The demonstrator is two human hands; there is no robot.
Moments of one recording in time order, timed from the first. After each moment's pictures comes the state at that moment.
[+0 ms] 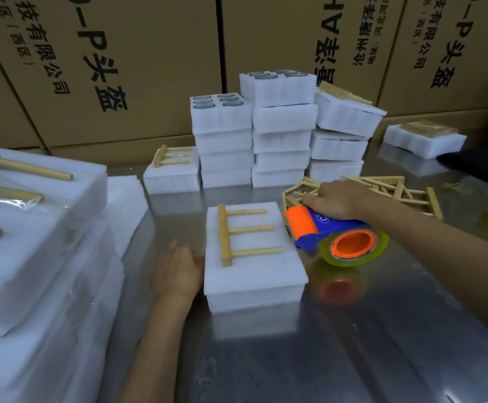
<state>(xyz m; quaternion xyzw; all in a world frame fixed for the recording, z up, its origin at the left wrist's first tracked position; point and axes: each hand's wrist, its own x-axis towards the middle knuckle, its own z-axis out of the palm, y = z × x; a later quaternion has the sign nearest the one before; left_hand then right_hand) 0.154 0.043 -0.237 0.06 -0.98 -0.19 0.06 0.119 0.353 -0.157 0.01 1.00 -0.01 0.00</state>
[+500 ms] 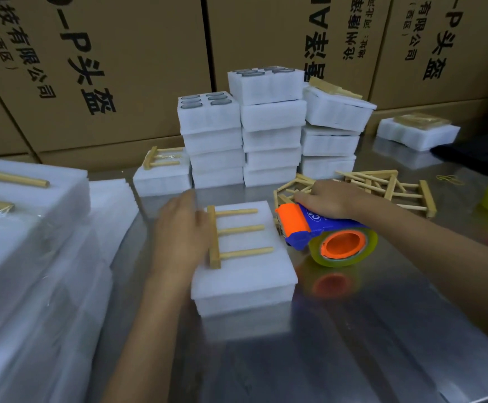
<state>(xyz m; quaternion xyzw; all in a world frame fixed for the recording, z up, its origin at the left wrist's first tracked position) 0.149 0.072 -0.181 -0.07 -0.92 -0.33 0.20 0.117 0.363 -0.166 0.02 1.00 -0.08 0.00</state>
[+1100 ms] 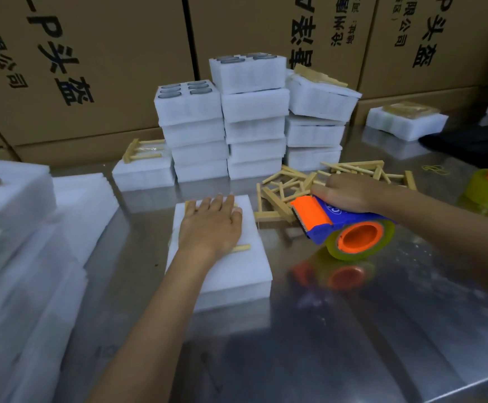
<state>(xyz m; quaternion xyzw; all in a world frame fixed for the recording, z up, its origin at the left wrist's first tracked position) 0.115 0.144 -0.210 -0.17 -0.98 -0.03 0.02 0.131 0.423 -0.169 0.02 0.99 -0.12 0.05</state>
